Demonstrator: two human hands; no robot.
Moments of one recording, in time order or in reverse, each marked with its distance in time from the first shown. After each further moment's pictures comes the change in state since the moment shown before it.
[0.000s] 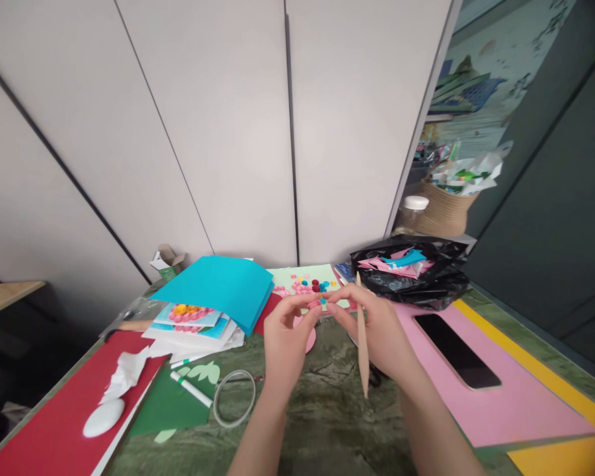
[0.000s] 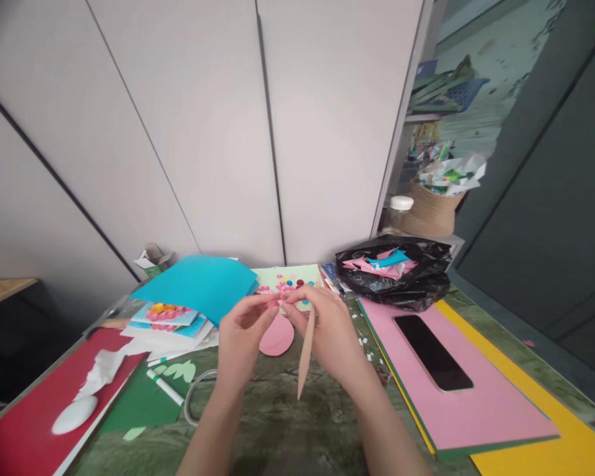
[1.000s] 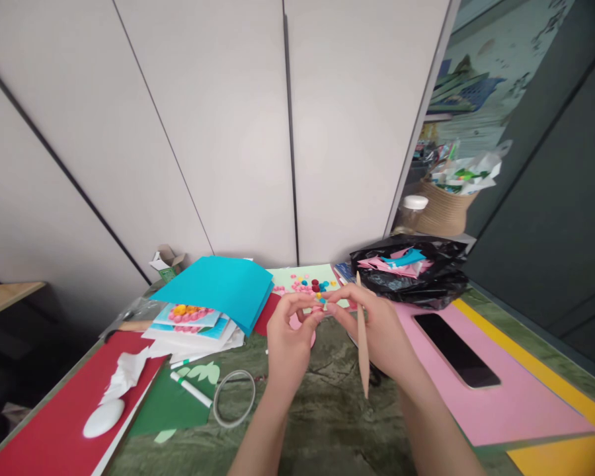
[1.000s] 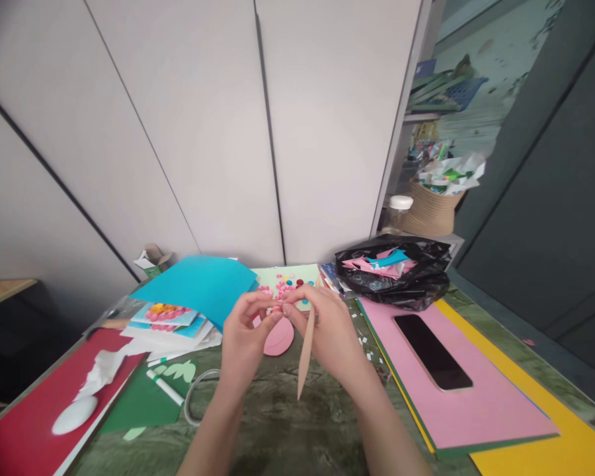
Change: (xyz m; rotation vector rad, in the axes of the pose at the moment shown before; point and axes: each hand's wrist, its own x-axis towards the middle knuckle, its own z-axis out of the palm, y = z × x) left_hand 0.000 -0.002 0.003 0.046 -0.012 0.100; right_hand -0.001 0.004 0.000 -0.005 0.001 -0.006
